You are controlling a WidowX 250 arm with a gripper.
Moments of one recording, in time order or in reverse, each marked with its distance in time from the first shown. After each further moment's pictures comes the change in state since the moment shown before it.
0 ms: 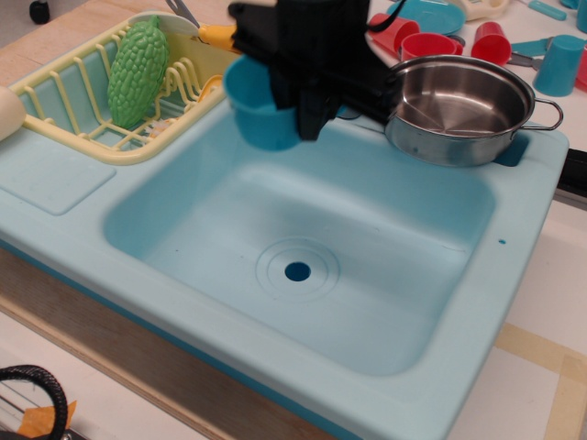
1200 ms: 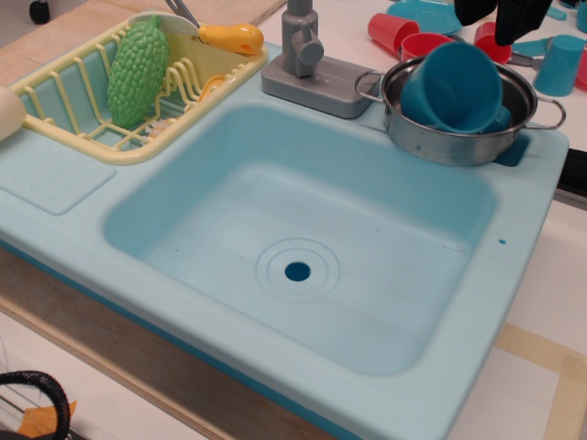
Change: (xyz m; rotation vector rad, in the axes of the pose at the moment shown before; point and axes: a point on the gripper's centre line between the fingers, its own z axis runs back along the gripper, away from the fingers) arm 0.093 -0.056 0.005 -0.276 0.037 -0.311
